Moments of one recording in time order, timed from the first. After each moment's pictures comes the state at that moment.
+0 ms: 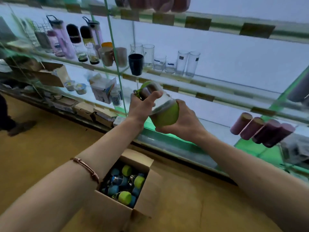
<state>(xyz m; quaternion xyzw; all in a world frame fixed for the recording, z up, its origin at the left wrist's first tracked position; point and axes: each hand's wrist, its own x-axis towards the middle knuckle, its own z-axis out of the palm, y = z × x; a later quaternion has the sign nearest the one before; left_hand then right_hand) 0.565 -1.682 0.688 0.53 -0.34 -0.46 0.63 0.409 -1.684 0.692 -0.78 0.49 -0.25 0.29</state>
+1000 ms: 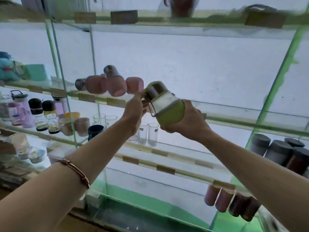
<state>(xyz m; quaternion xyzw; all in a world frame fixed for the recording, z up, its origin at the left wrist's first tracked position) 0.457 -1.857 0.873 0.40 -0.43 -0.45 0.67 0.289 -1.854 0.870 -0.76 0.51 -0.38 0.16</state>
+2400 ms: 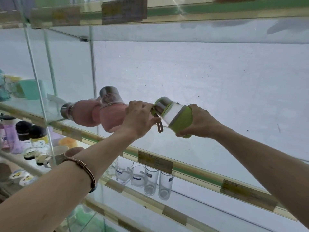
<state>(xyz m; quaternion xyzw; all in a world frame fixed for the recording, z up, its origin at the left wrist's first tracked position) 0.547 -2.097 0.887 0.67 -0.67 0.12 0.31 0.343 -2.142 0.912 -0.82 0.51 -0.24 0.10</state>
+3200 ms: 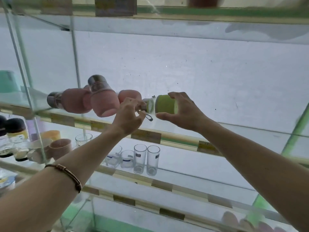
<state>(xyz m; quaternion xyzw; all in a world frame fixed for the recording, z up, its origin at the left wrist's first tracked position) 0.531 -2.027 0.866 0.56 -0.68 -0.02 0.48 0.344 -2.027 0.910 -0.82 0.48 -0.31 0.06</state>
